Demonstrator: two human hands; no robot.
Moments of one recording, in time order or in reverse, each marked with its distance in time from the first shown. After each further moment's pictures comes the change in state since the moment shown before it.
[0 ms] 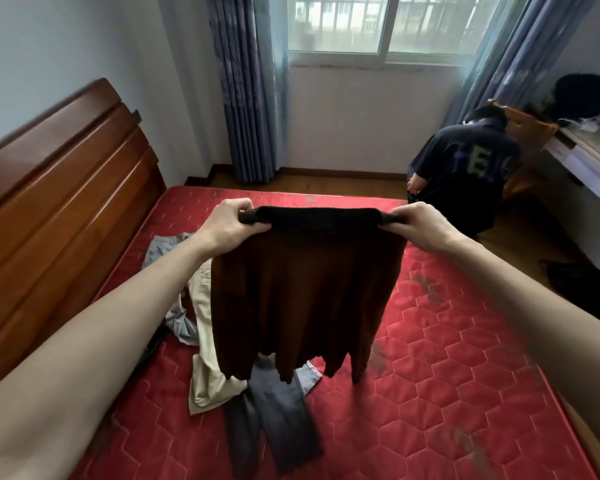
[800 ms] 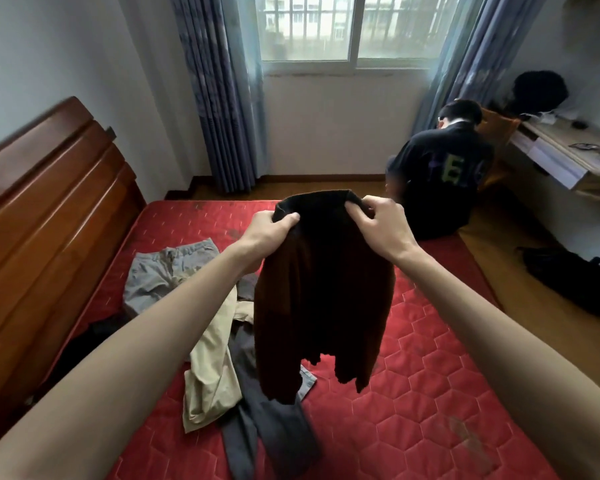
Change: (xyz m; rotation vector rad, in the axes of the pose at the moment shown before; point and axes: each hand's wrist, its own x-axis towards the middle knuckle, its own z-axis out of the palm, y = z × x) left_hand 0.000 0.079 0.069 -0.437 -0.065 -0.197; right_hand -0.026 -0.063 0.017 0.266 0.346 0.089
